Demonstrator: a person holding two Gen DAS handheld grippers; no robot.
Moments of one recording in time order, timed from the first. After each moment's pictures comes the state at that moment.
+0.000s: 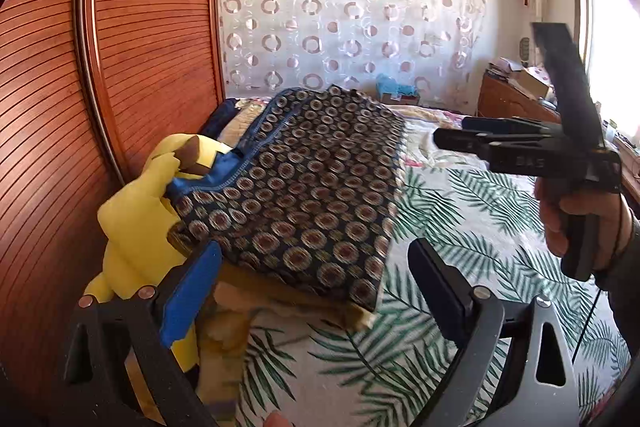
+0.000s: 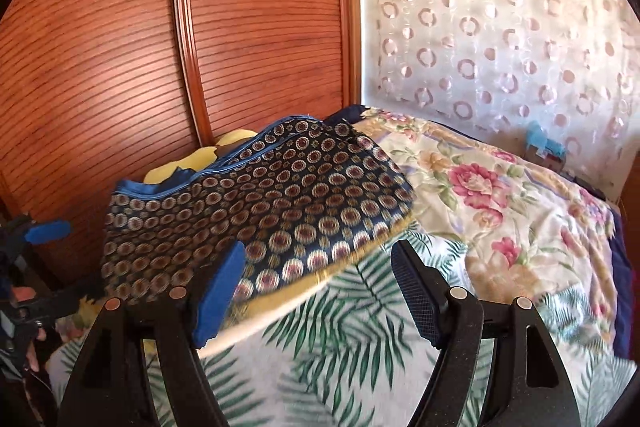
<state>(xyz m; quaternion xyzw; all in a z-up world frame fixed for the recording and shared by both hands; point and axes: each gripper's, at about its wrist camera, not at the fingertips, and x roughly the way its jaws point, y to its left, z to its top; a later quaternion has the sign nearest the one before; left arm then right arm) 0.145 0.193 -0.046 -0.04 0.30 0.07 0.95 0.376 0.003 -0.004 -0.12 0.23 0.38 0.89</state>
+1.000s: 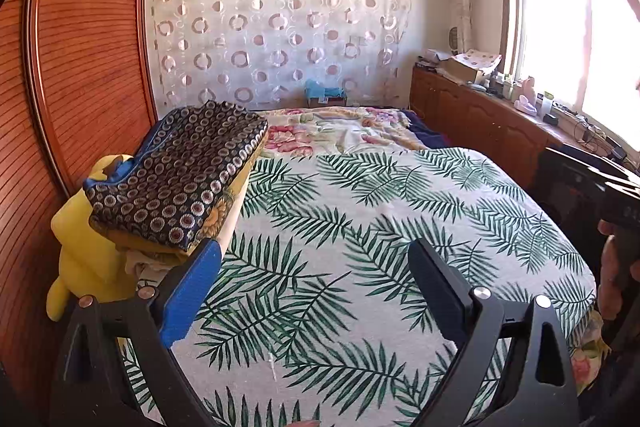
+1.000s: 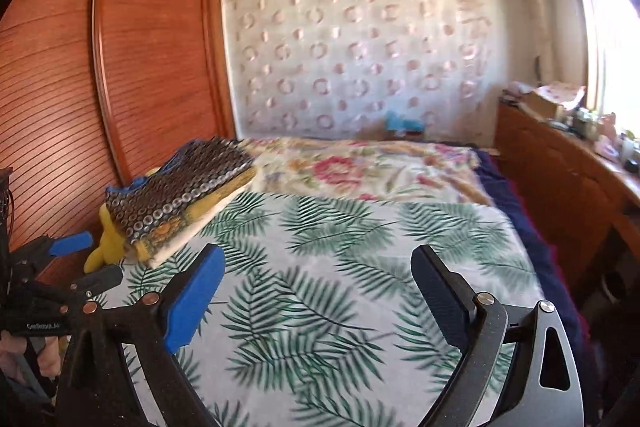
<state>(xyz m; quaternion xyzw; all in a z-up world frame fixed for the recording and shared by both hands) 0.079 0.056 -0.017 -0.01 0.28 -0.03 0.96 0.097 -0.193 0.029 -0.02 0.18 0.17 0.97</state>
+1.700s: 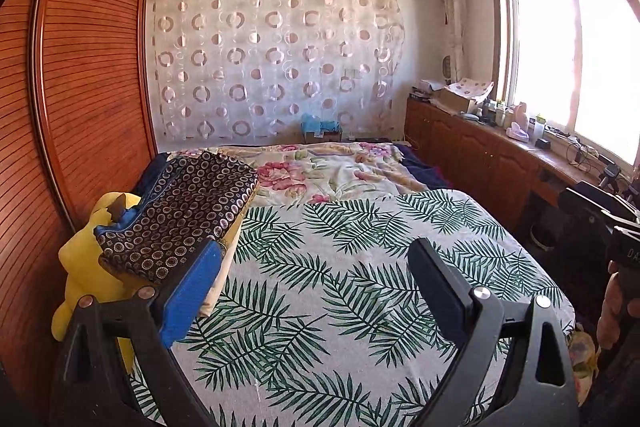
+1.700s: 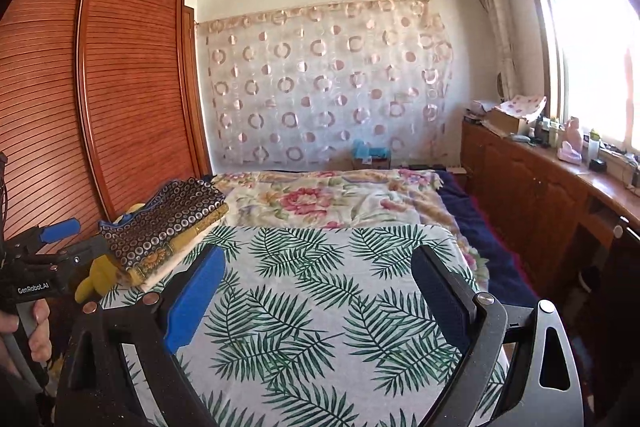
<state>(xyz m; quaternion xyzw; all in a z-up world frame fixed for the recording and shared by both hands) 0.066 0.037 0.031 -0.01 0.22 -0.04 0.97 0.038 -0.219 0.031 0.01 0.14 0.13 0.98</state>
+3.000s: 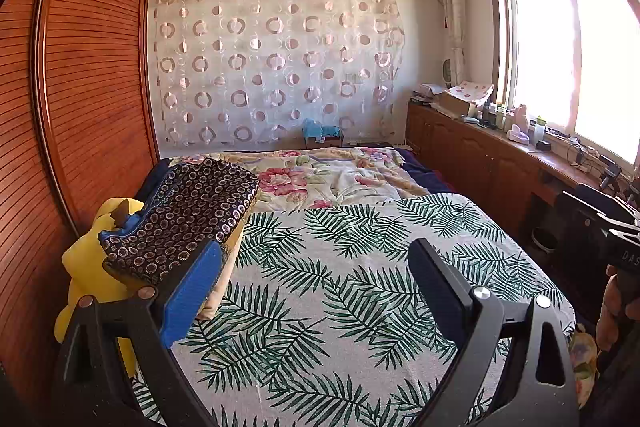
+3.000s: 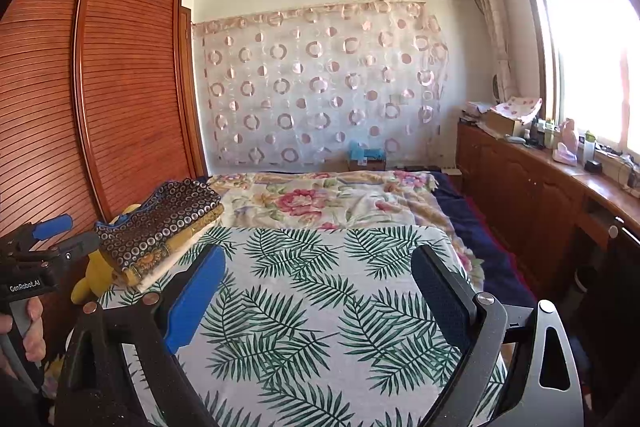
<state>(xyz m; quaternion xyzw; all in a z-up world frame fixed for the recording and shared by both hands) 0.064 0.038 0.032 -0.01 0.22 -0.03 0.98 0.045 -0.238 0.034 0.00 0.14 0.13 0.98</state>
